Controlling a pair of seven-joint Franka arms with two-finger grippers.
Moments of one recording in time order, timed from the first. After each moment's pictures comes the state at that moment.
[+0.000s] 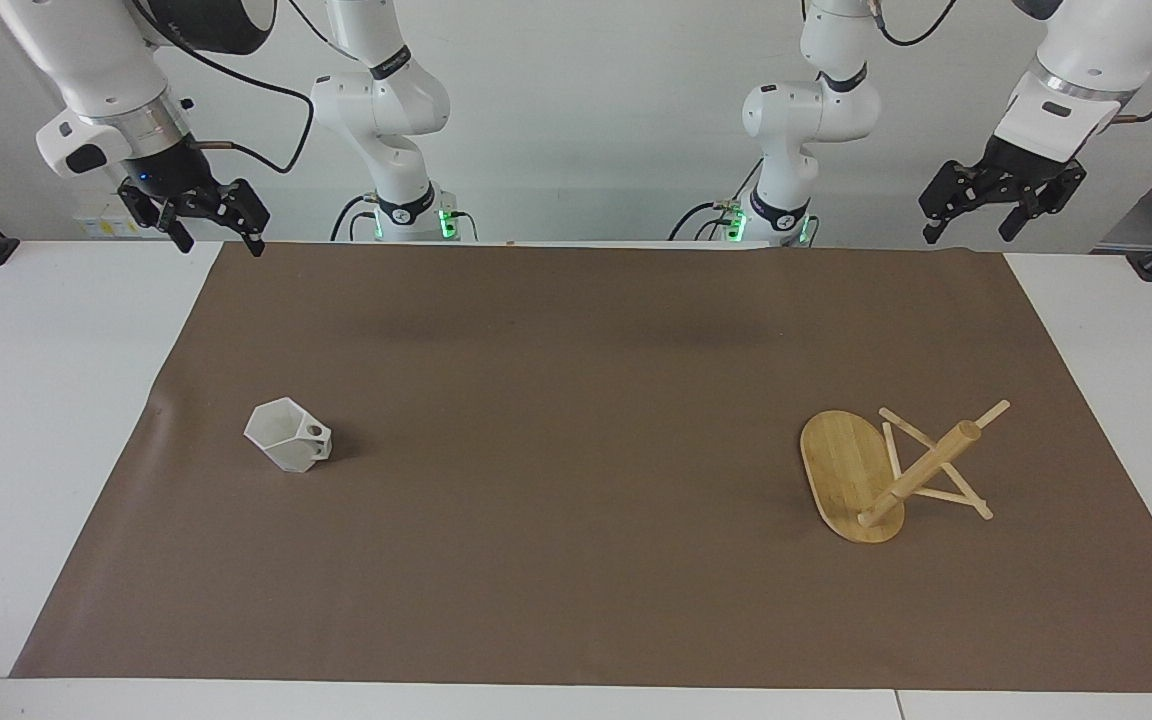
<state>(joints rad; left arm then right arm) -0.05 -0.08 -0.01 -1.54 0.01 1.45 -0.03 -0.02 -0.16 -0.14 -1.78 0.00 1.61 -0.06</state>
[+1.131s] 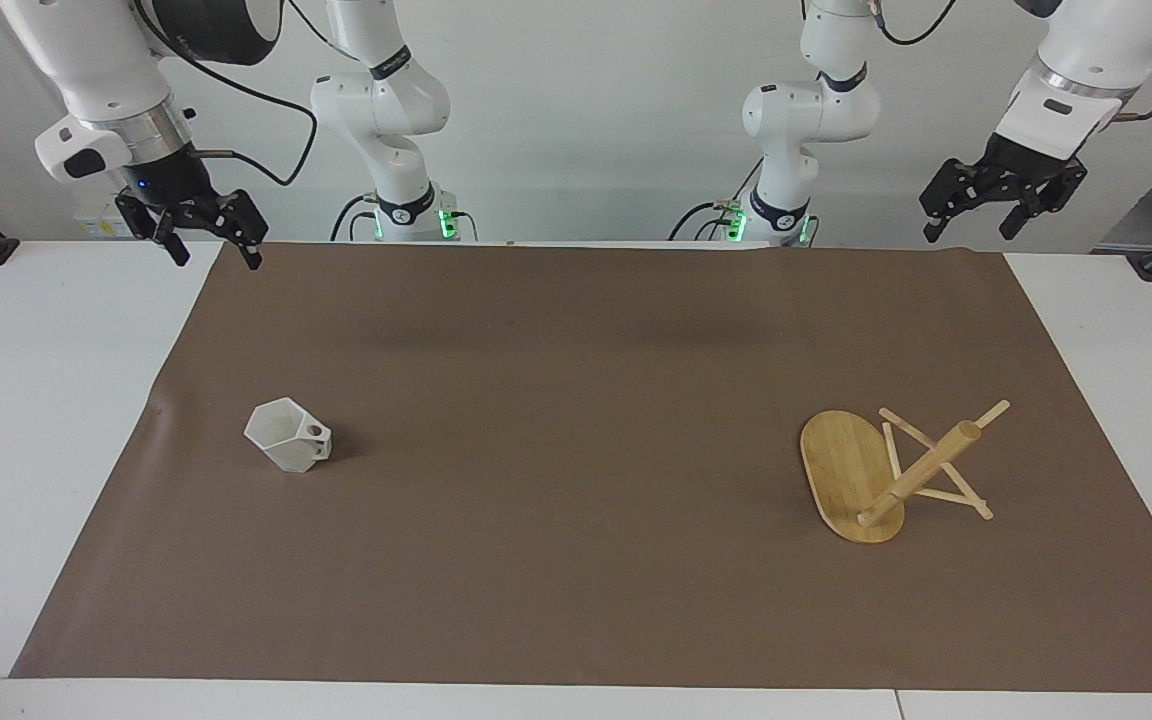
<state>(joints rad) -0.05 -0.08 -0.01 -1.54 0.01 1.45 -0.03 -0.02 -0.15 -0.13 -1.83 0.00 1.77 -0.06</state>
